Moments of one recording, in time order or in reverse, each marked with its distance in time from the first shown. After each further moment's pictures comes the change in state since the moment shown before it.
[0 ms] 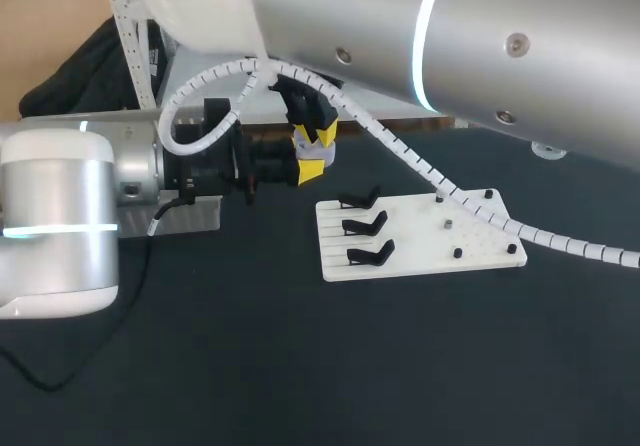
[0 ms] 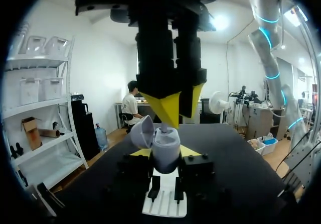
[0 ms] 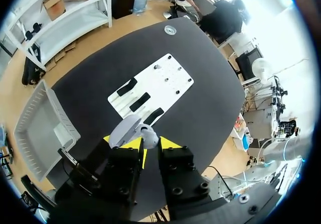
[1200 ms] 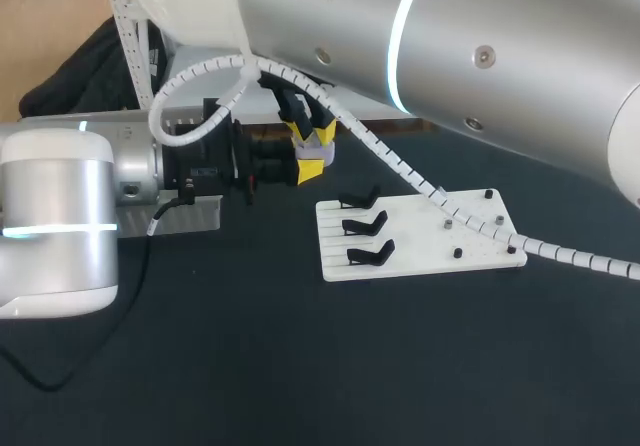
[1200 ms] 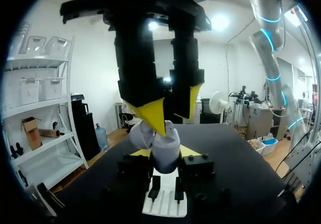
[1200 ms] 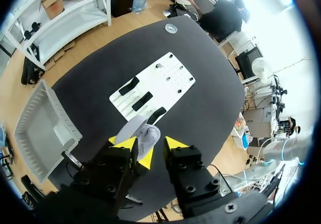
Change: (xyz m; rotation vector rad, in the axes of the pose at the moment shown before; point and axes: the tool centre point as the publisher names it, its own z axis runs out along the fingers) left arm 0.000 0.001 0.000 -0.001 -0.001 0.000; right arm -0.001 0.009 -0.004 -0.002 0.013 -0.003
